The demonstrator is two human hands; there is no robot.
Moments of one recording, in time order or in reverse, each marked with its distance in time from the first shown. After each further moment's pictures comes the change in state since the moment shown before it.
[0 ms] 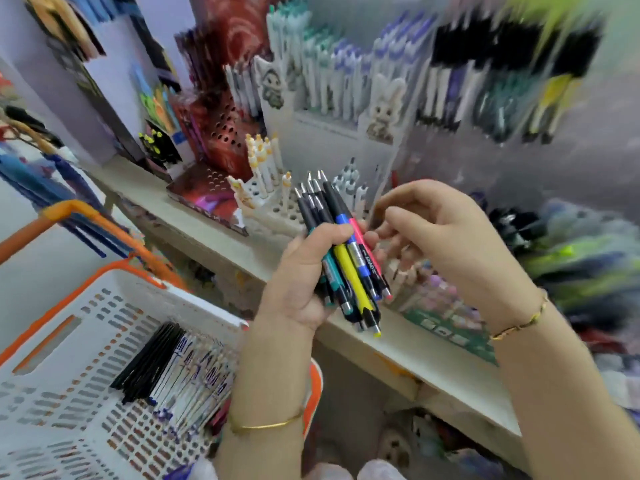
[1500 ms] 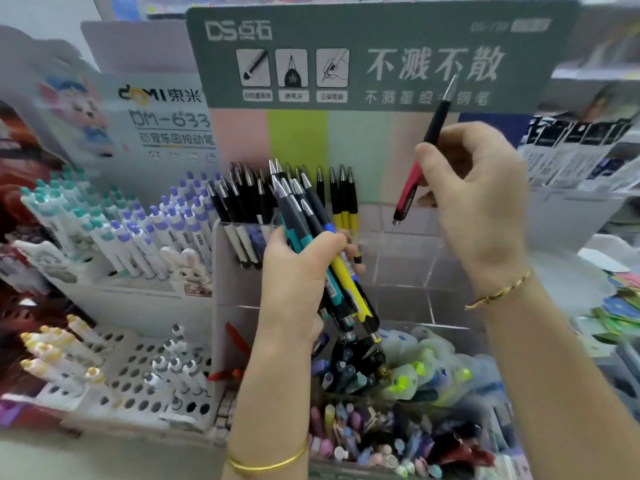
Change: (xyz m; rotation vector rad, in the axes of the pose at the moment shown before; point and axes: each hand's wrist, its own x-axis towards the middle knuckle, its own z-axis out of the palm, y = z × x) left_hand 0.126 -0.004 0.213 0.290 -0.190 0.297; right_hand 0.065 -0.042 -0.219 -0.376 0.939 -0.407
